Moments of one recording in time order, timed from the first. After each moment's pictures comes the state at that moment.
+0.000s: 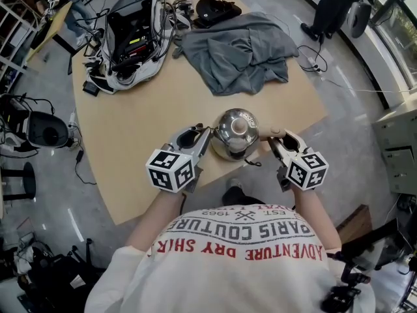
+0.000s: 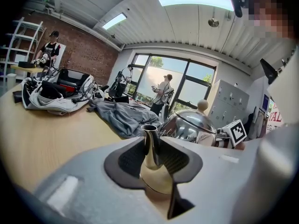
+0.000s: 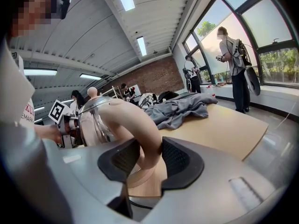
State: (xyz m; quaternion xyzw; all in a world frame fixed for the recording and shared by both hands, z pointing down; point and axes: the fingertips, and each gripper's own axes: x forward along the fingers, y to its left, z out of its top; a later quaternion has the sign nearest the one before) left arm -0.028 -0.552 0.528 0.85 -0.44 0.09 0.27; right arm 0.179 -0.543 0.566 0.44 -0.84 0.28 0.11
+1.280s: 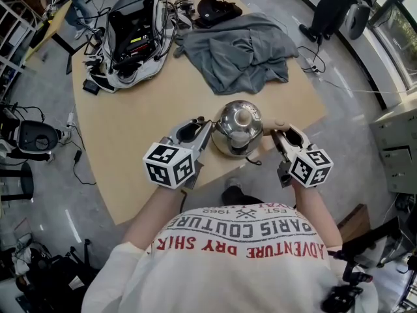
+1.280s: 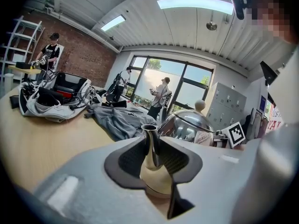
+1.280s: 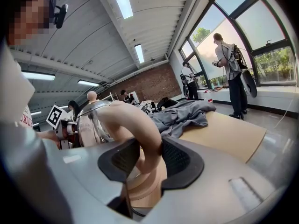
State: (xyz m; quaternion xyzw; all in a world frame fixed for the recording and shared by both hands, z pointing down) left arm -0.032 -0.560 0.503 0.86 -0.43 0.07 0.26; right arm 0.177 -0.553 0.538 0.47 -0.84 0.27 0.07
